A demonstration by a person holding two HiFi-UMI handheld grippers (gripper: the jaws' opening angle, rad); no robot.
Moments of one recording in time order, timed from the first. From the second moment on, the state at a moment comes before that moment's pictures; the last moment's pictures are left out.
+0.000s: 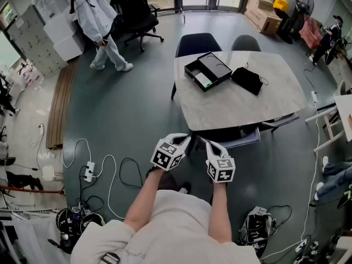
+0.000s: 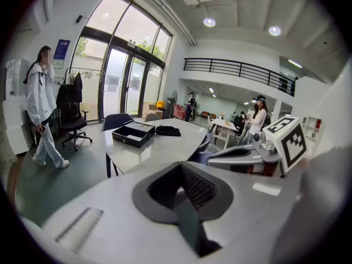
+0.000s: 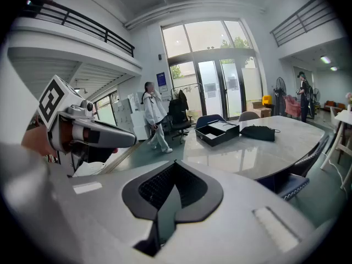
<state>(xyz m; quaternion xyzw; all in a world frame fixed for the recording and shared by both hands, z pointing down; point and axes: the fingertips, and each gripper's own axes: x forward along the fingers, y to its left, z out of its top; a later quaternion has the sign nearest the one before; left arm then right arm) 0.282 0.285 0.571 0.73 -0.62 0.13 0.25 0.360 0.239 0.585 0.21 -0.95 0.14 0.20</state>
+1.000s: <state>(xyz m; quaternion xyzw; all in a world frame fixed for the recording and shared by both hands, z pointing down) 0.191 0.285 0.601 0.70 -0.63 0.15 0.29 0.272 0.214 0.585 0.19 -0.95 0.20 0.14</state>
